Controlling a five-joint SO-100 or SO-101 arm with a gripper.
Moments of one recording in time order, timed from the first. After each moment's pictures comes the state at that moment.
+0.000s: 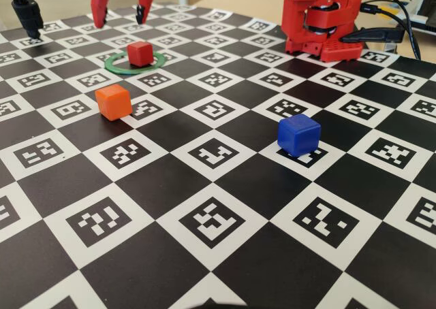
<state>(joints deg) 40.3 73.6 72.1 79.9 -40.2</state>
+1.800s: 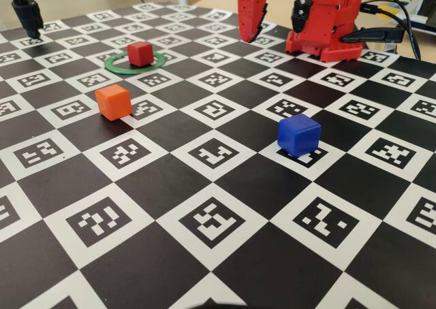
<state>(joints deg) -23.6 81.5 75.0 89.1 25.9</state>
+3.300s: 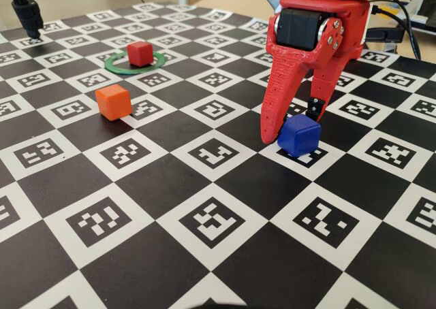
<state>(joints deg) -27.0 78.8 101.8 56.6 28.1</state>
